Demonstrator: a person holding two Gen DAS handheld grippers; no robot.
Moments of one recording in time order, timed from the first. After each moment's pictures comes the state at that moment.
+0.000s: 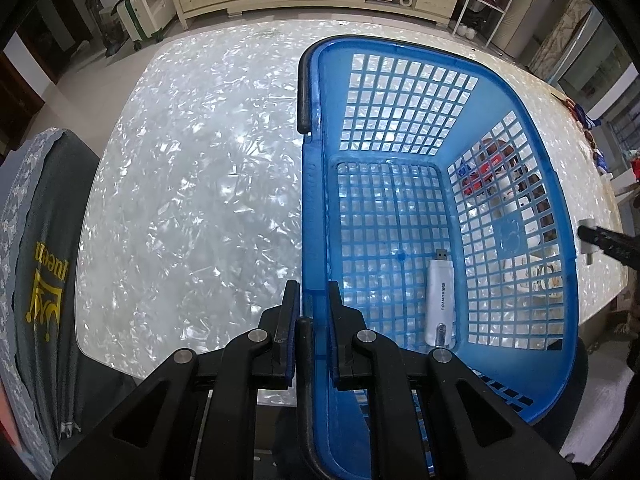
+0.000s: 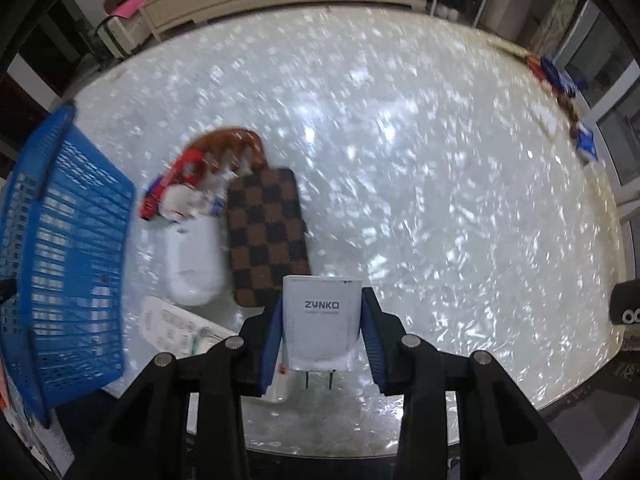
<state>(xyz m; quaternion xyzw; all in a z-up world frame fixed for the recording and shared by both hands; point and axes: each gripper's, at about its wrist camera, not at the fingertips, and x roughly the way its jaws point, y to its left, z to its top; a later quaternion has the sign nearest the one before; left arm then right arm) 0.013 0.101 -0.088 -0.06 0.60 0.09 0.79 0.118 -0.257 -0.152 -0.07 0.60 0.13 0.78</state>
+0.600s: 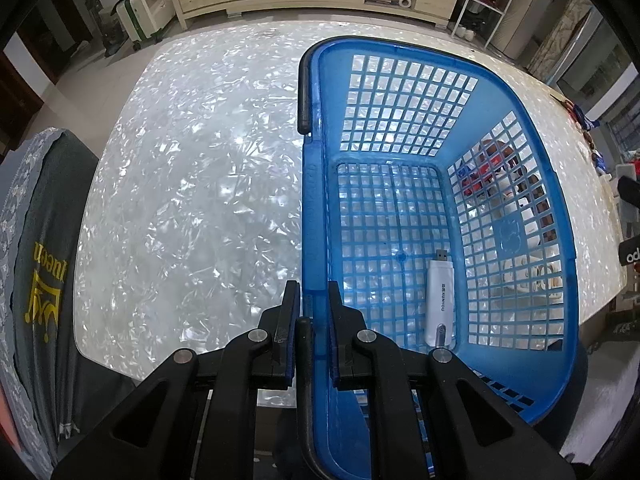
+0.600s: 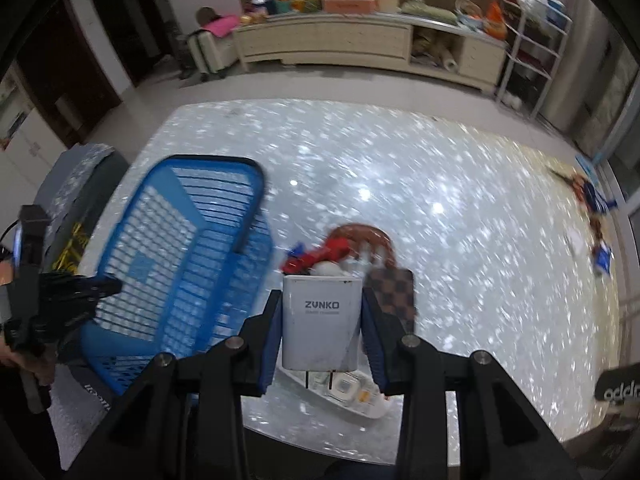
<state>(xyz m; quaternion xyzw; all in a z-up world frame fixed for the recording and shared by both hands) 0.013 0.102 -0.088 -0.07 0.60 0.08 0.80 0.082 -0.169 -0.043 -0.10 0.50 0.26 0.82</state>
